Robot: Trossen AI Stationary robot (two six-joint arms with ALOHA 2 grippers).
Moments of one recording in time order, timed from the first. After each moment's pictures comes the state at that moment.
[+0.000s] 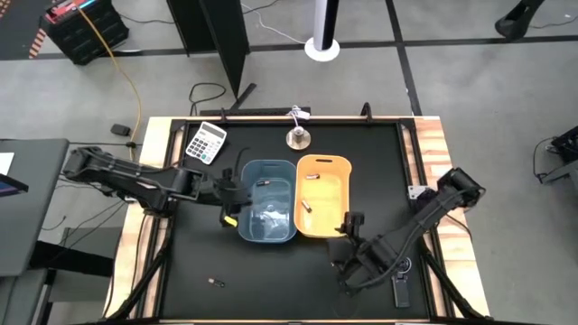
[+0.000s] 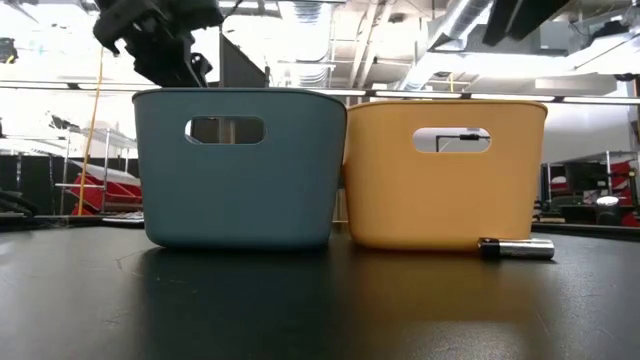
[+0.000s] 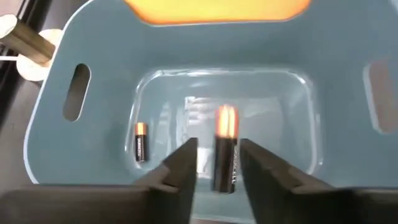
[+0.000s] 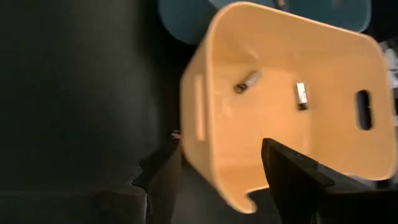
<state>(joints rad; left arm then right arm) -0.14 1.17 0.86 -0.52 -0.28 -0.05 0.67 1.79 1.59 -1.27 0.63 0.65</state>
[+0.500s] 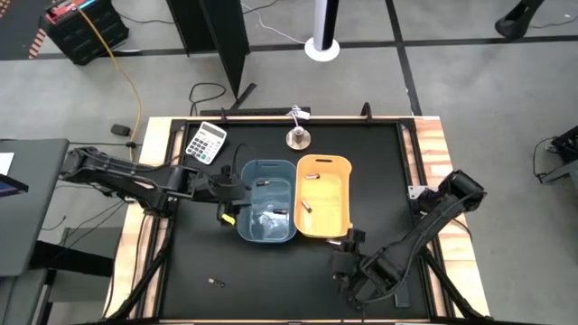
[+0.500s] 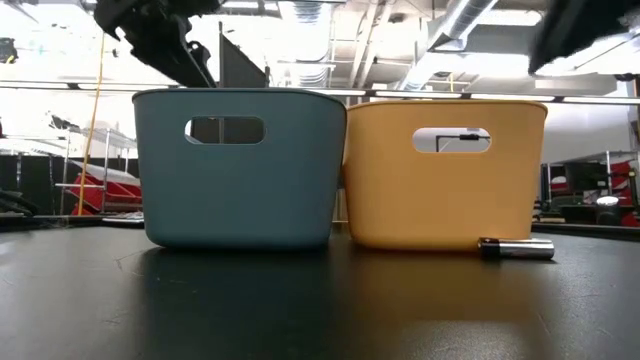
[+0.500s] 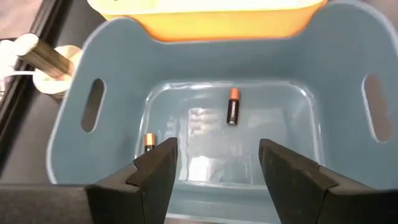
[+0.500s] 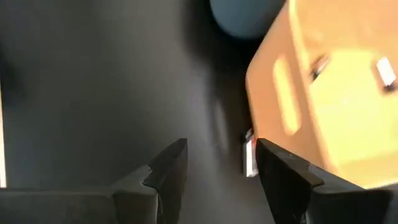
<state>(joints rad) -0.13 1.11 0.86 -0.51 -0.29 -0.02 0.75 1.79 1.44 -0.98 0.56 0.85</state>
